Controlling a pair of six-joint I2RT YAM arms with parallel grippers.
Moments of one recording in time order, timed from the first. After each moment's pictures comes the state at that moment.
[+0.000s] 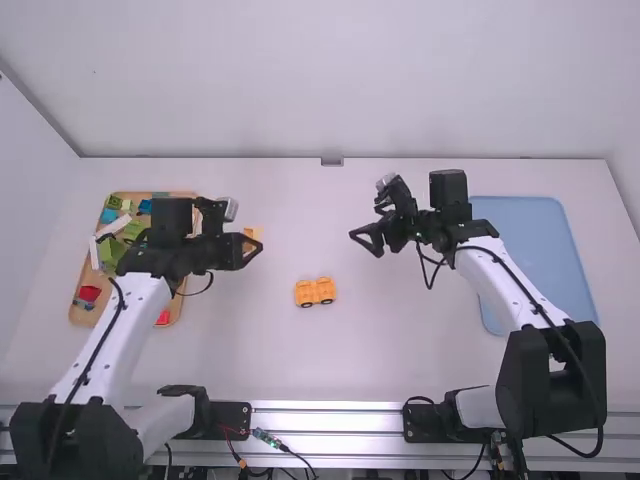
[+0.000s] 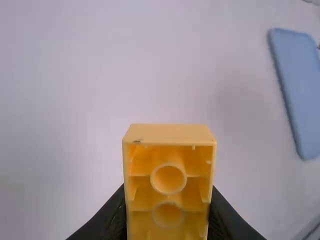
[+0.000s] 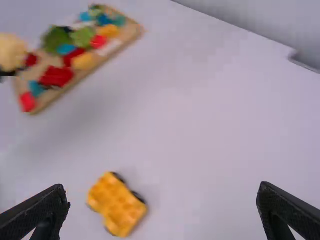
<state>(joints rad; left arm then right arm) 0.02 1.19 0.89 -0.59 0.62 -0.06 0.17 1.51 1.02 -0.32 -0.86 -0.35</state>
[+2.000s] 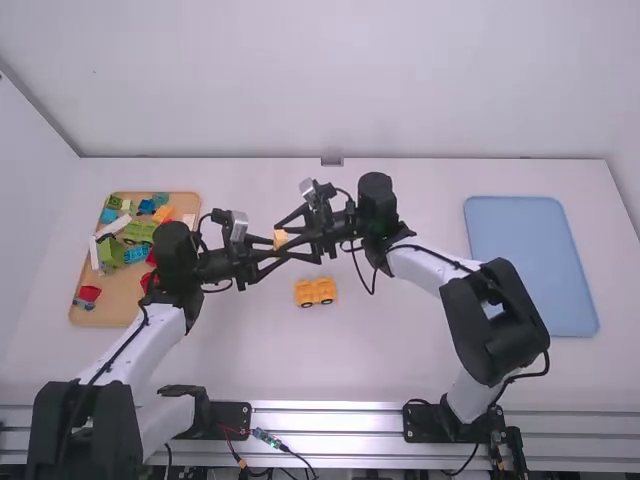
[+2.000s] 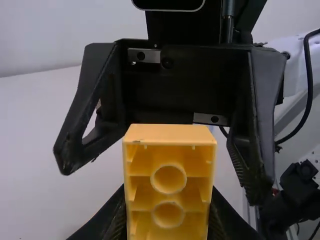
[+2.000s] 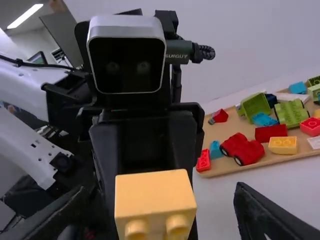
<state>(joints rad) 0.02 1.19 0.50 0.46 1.21 -0.21 0.50 1.80 1.02 0.69 -1.32 0.34</state>
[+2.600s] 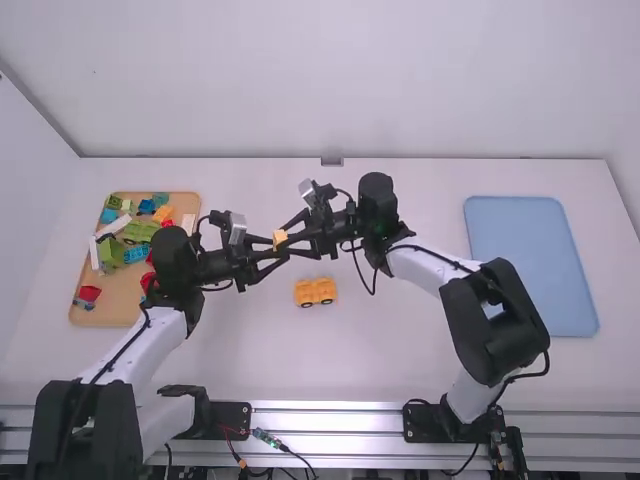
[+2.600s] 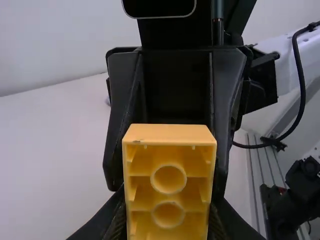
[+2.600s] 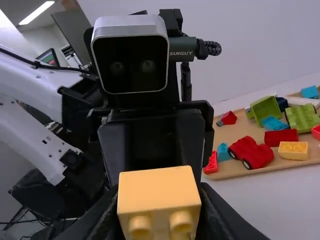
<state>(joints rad) 0.02 1.19 0.45 0.62 1.22 -0.24 0.50 1.80 1.02 0.72 -1.37 0.36</state>
